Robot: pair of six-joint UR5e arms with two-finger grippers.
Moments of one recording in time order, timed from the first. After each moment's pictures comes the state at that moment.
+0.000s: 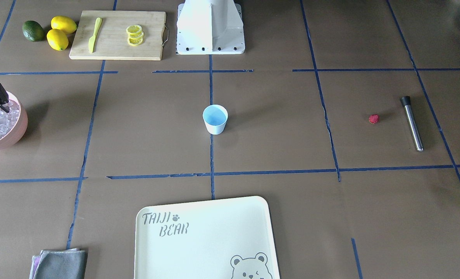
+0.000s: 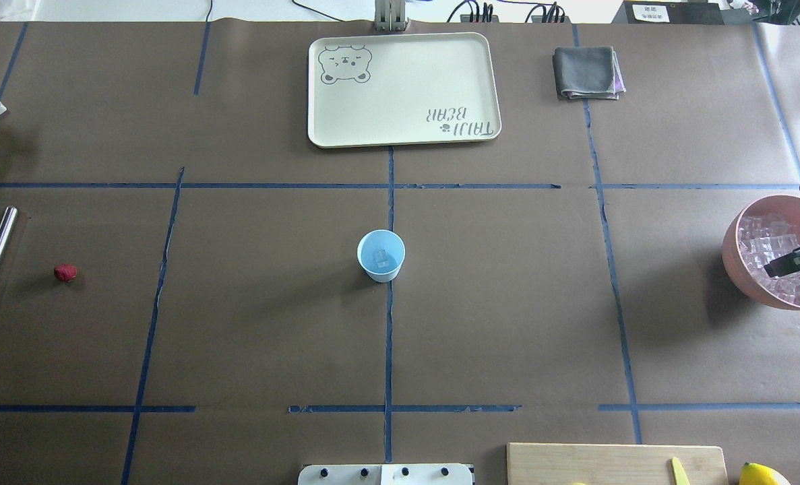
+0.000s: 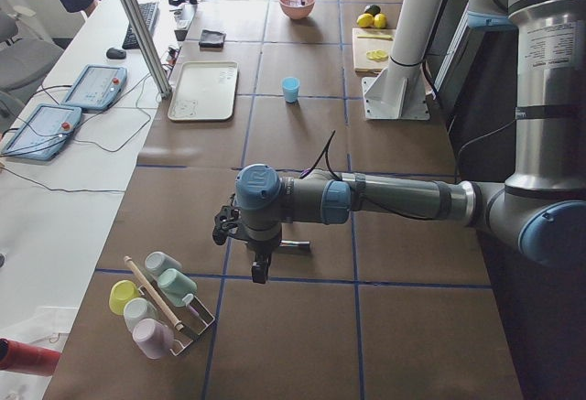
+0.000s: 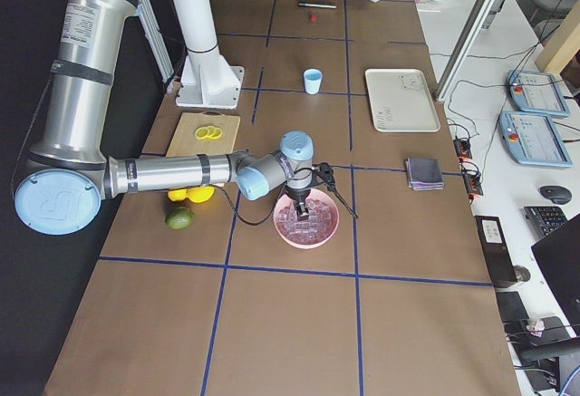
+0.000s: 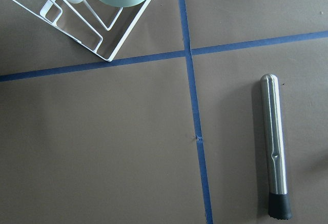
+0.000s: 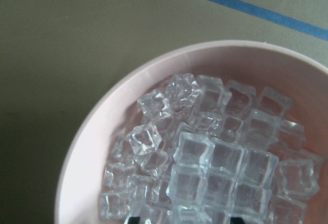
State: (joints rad) left arm -1.58 -1.48 -1.74 -1.52 -2.33 0.11; right arm 1.05 -1.79 1.82 -1.12 2.18 0.38
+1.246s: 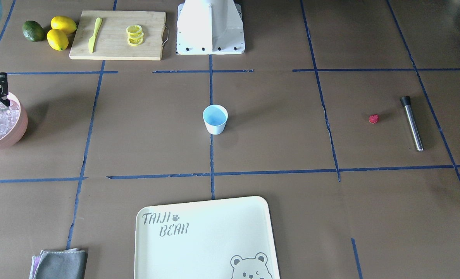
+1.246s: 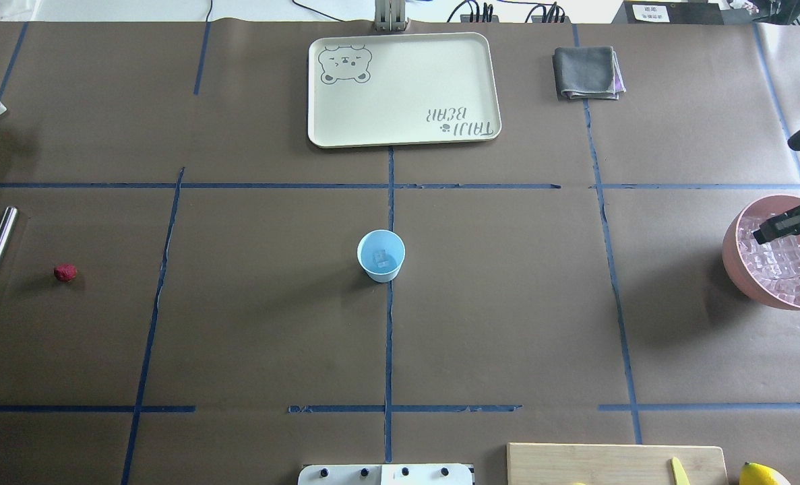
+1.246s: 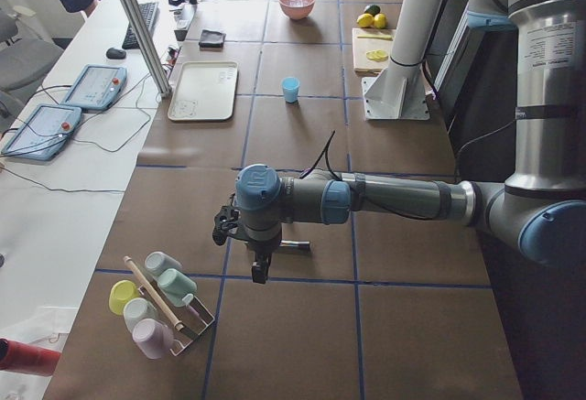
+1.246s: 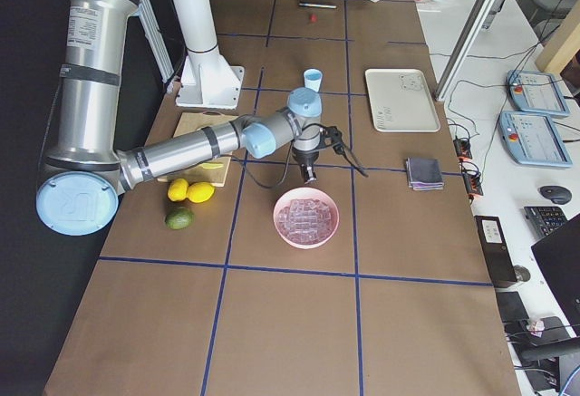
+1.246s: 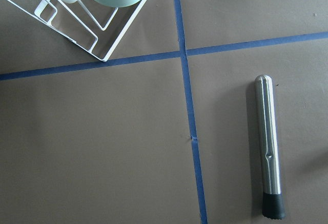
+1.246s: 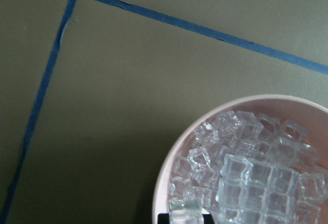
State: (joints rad) left arm -1.58 -1.48 -1.74 -1.52 -2.33 0.11; right arm 1.08 -1.64 2.06 -1.49 2.19 0.39
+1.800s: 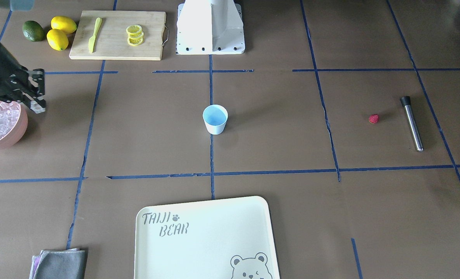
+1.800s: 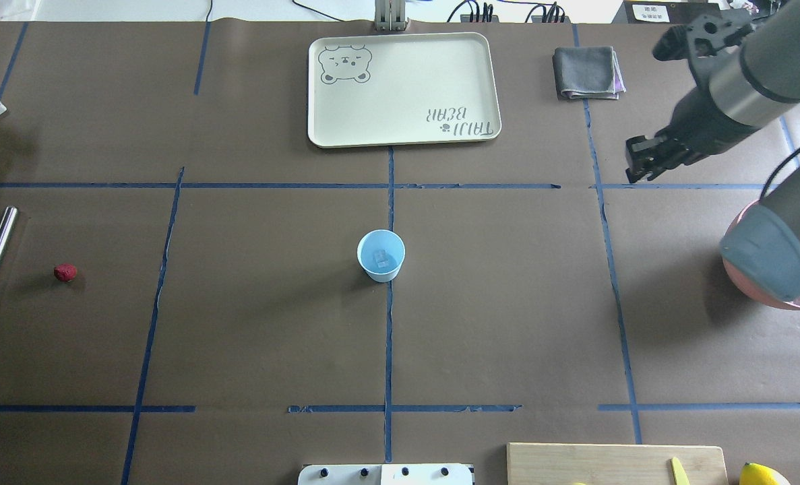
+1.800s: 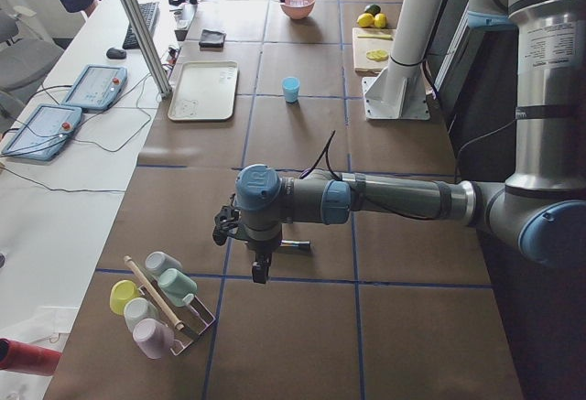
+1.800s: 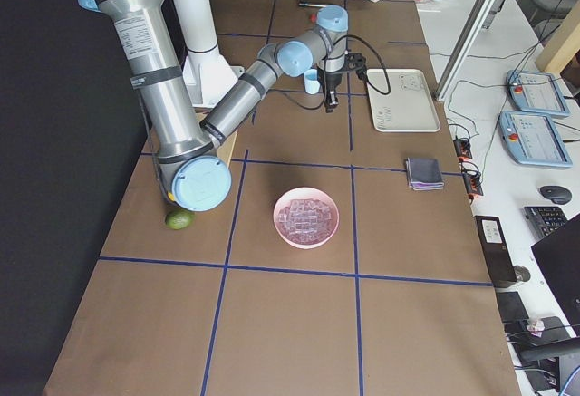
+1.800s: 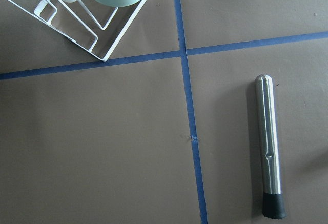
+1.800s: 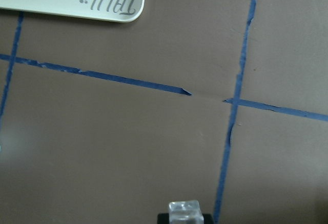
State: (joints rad) left arm -1.58 -1.48 -1.74 -1.52 -2.33 0.11; right arm 0.93 -1.15 2.06 -1.85 2.16 0.71
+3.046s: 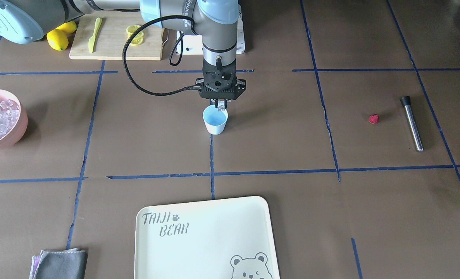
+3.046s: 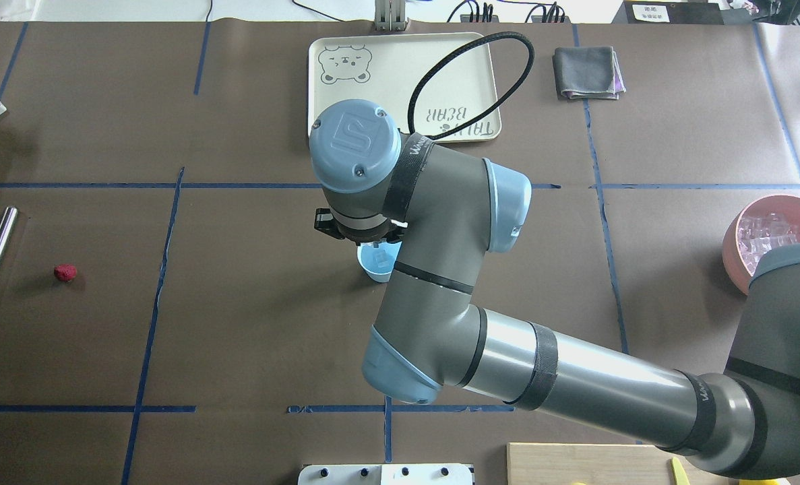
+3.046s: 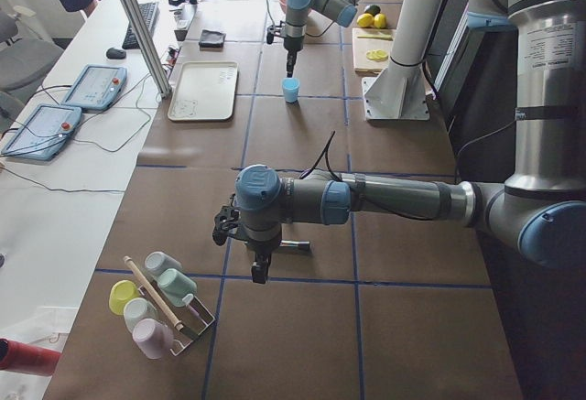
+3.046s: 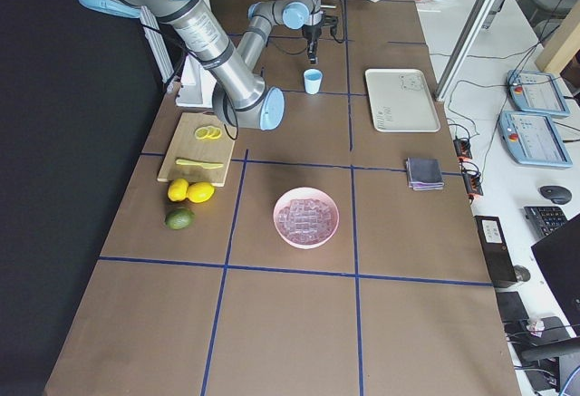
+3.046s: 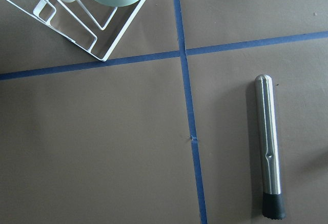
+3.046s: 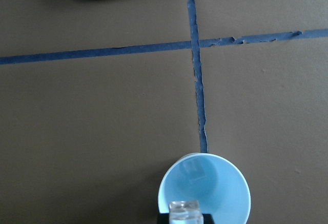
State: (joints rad) left arm -1.58 -1.48 -1.74 -1.52 -2.33 0.11; right arm 0.47 -0.63 1.57 -1.74 1.79 1.32
